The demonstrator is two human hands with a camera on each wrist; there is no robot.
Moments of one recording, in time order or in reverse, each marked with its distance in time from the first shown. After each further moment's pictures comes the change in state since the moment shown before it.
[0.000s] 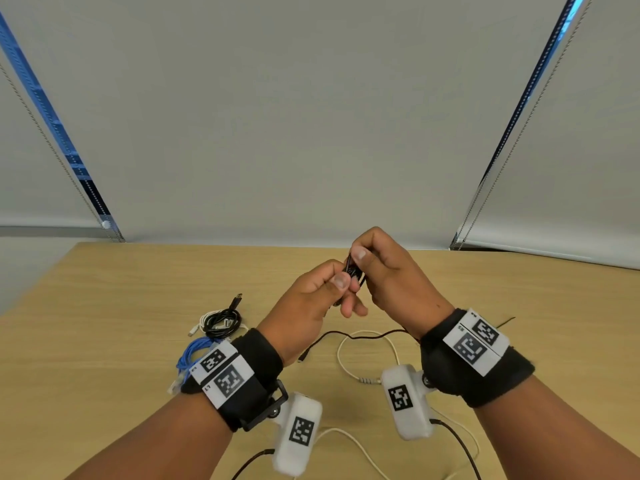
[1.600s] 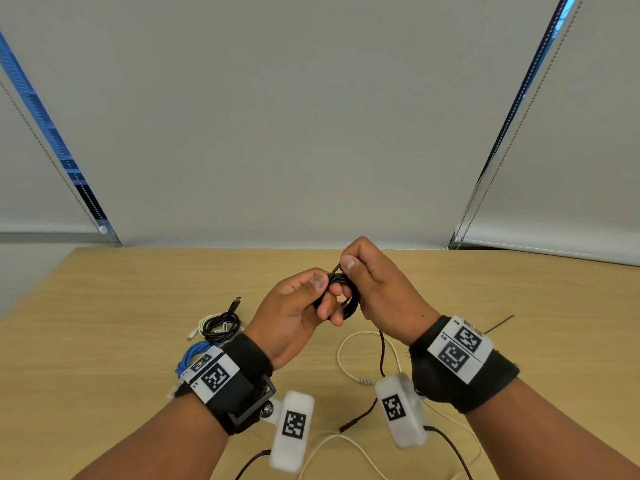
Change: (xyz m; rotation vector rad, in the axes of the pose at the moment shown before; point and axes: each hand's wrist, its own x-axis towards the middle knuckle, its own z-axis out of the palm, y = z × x) left_hand 0.000 -0.015 -0.018 -0.411 -0.003 -0.085; right_hand -0.003 0.007 0.011 -0.105 -0.023 -0.063
